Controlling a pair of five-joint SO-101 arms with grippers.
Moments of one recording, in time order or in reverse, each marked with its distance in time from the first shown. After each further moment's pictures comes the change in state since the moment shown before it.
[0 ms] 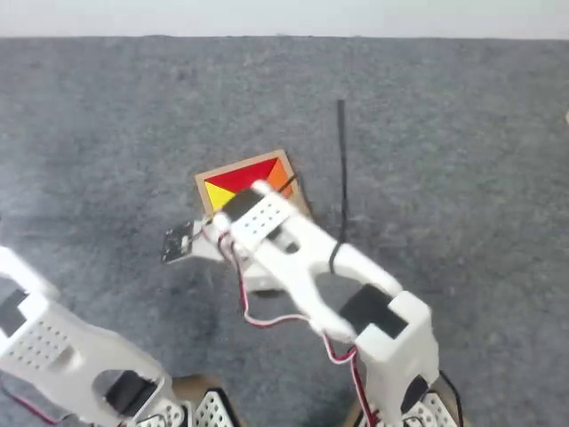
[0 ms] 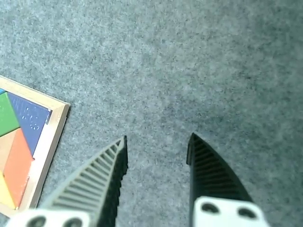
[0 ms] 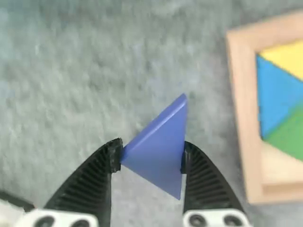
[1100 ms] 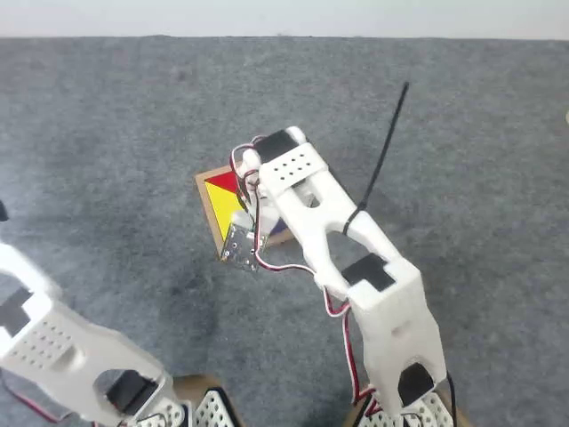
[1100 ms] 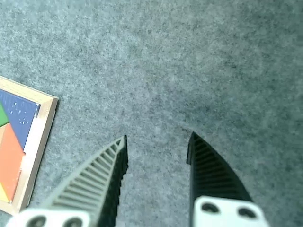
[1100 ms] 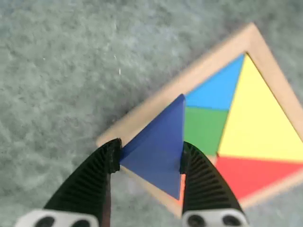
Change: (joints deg) left arm 1.1 -1.1 -0.5 4.0 0.0; right arm 10.9 15.0 -24.4 1.6 77.1
